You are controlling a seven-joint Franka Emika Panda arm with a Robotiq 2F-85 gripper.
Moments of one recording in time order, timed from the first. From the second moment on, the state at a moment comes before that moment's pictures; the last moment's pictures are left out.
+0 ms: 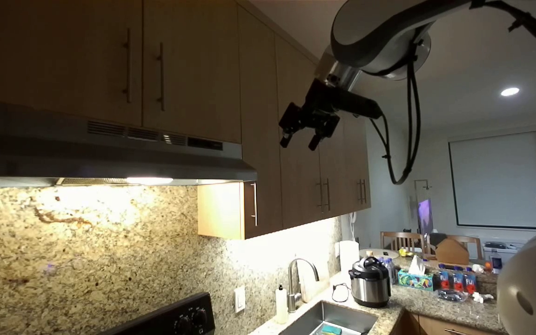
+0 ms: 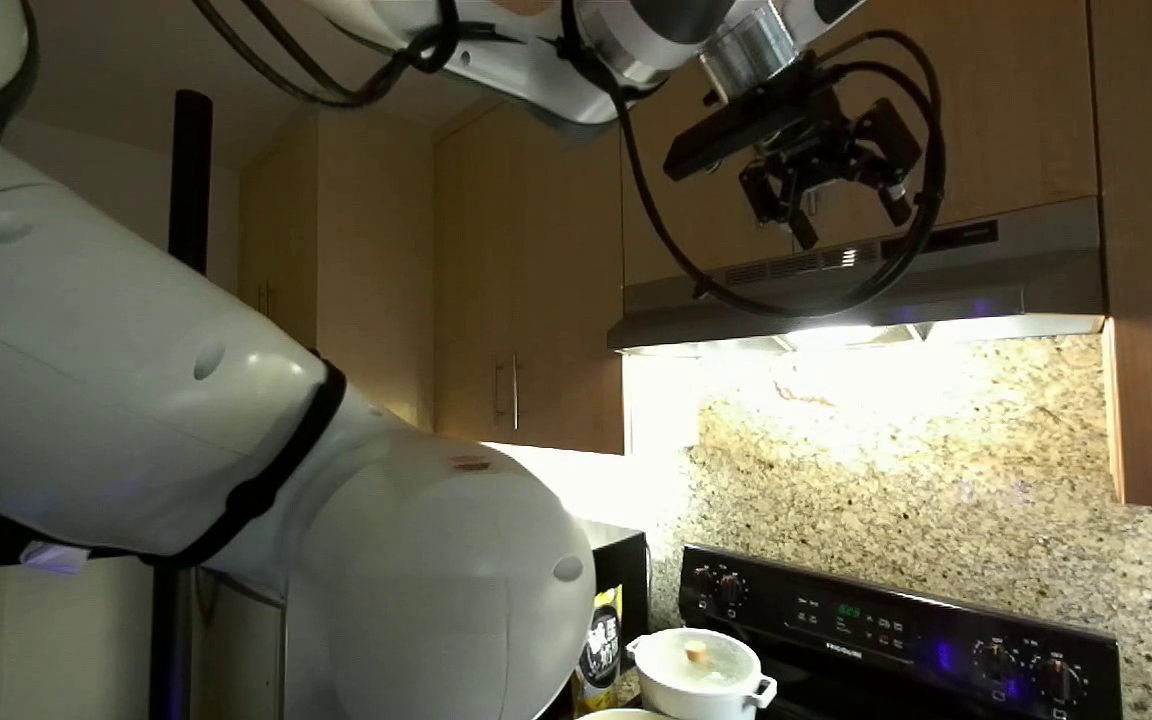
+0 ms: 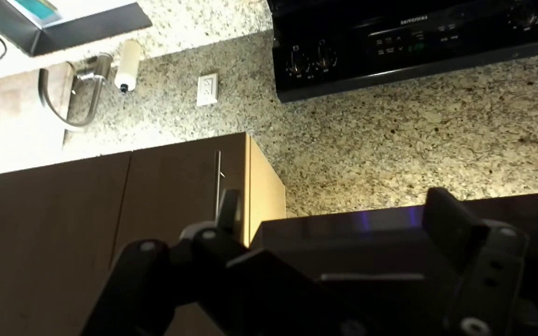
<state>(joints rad) -0.08 -0.97 0.00 -2.48 -0.02 2.30 0.07</state>
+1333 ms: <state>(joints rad) -0.07 -0.78 0.09 -2.49 -0.03 2.60 0.08</state>
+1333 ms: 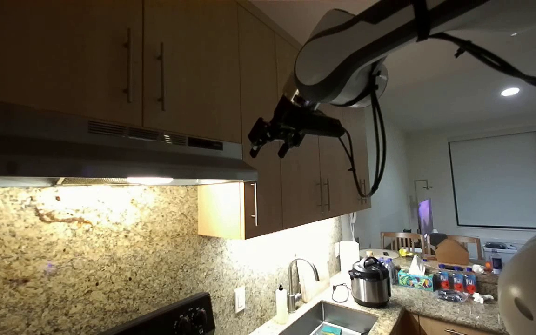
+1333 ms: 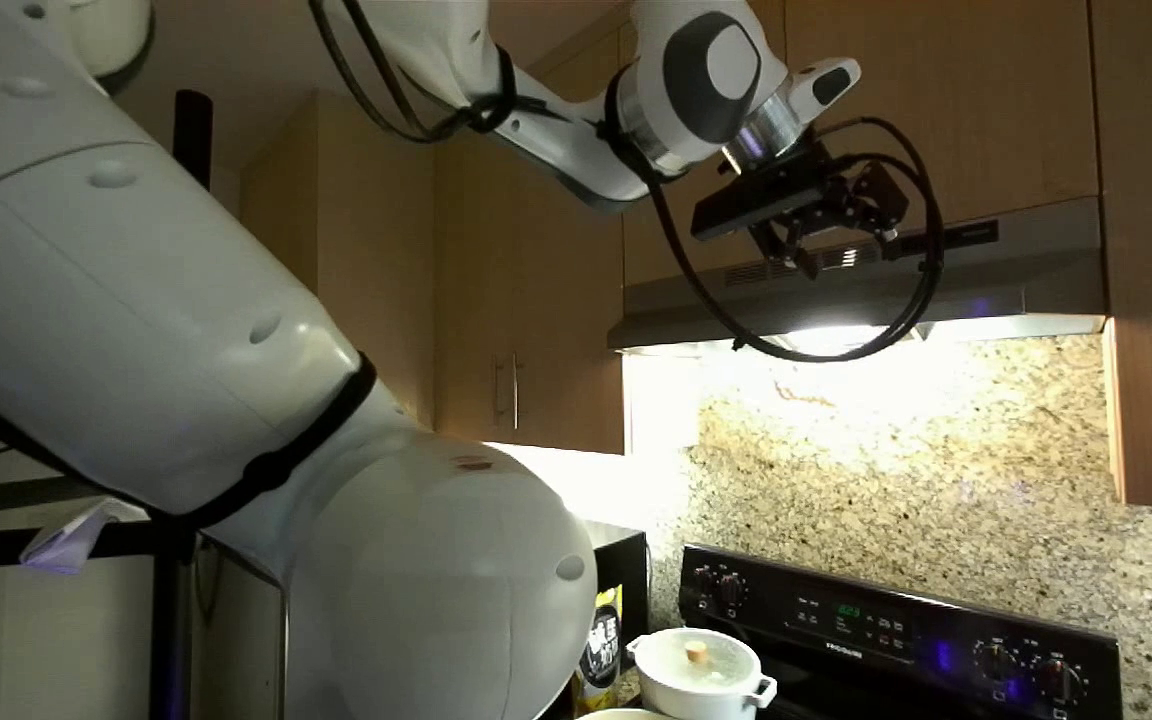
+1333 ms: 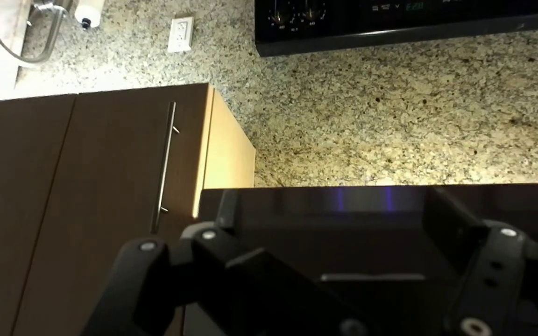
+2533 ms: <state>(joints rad) 0.21 -0.48 -0.17 -2.13 0.04 2.67 -0.31</state>
